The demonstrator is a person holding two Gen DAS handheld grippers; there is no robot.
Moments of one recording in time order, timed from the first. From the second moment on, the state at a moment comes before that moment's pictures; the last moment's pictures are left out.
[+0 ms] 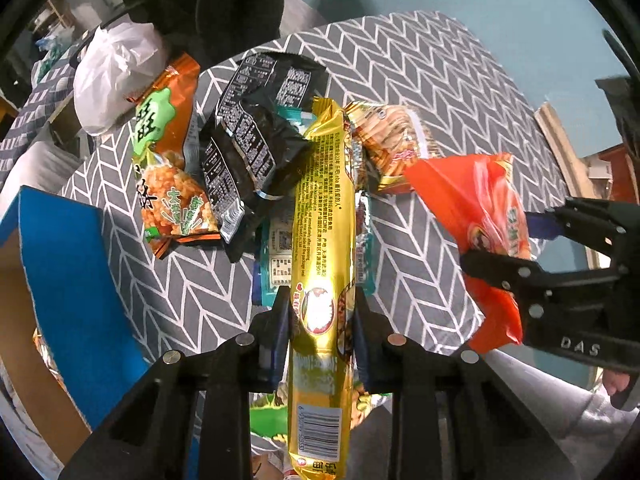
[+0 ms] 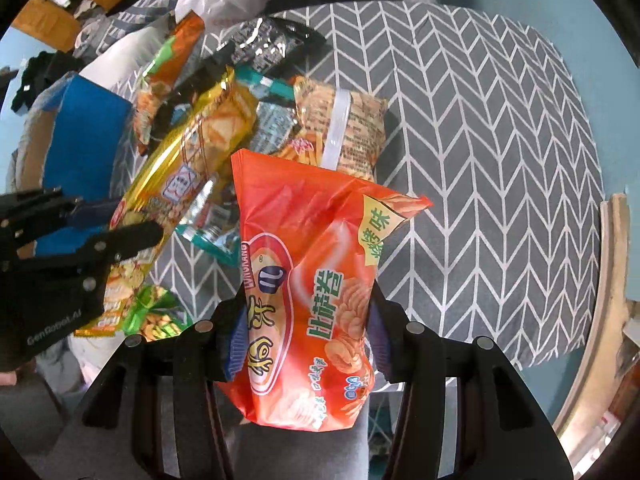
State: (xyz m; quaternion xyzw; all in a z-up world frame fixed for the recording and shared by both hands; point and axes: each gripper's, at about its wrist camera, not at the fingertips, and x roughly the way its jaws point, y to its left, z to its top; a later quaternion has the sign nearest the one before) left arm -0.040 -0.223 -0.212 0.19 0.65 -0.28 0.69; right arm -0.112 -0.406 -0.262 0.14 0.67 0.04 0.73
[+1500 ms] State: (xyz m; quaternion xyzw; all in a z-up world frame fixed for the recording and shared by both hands) left arm -0.019 -0.057 -0.104 0.09 0.60 -0.16 0.78; right arm -0.020 -0.326 -0.145 0.08 0.61 0.13 0.77
